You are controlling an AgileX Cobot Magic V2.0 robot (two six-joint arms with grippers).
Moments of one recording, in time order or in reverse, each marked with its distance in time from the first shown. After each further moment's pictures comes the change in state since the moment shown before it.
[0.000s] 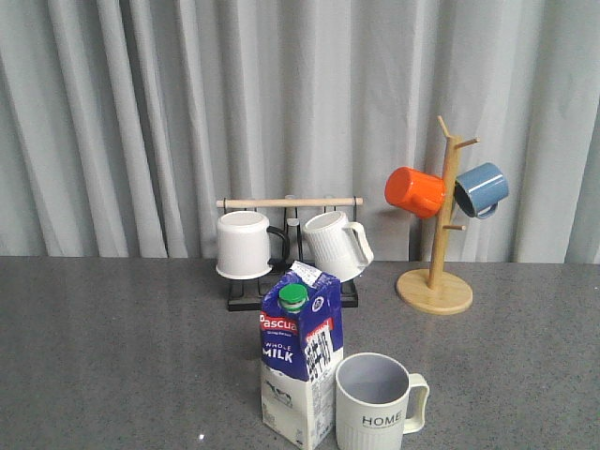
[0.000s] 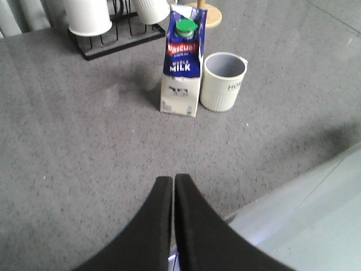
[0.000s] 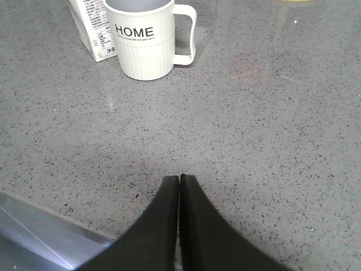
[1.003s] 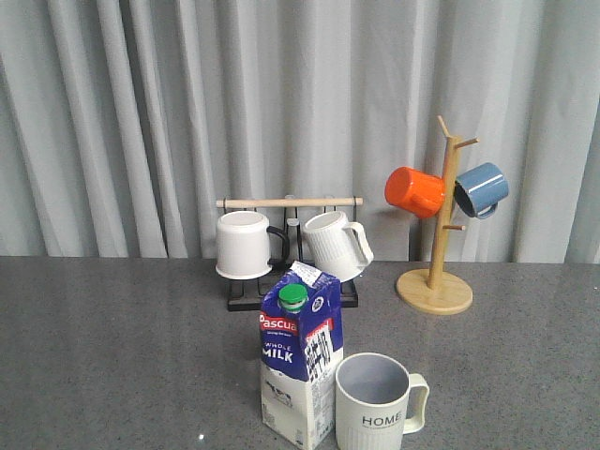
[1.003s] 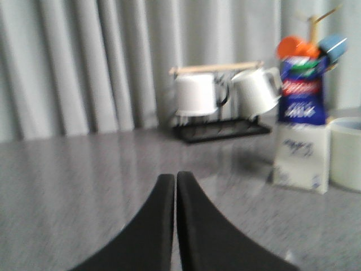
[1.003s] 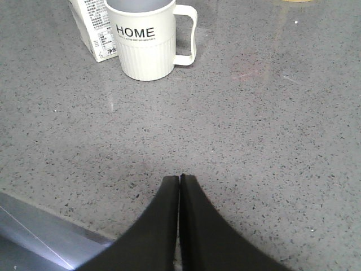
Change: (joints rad) left arm 0.242 -0.667 1.230 0.151 -1.159 -0.034; right arm 0.000 0.000 0.000 0.000 0.000 0.000
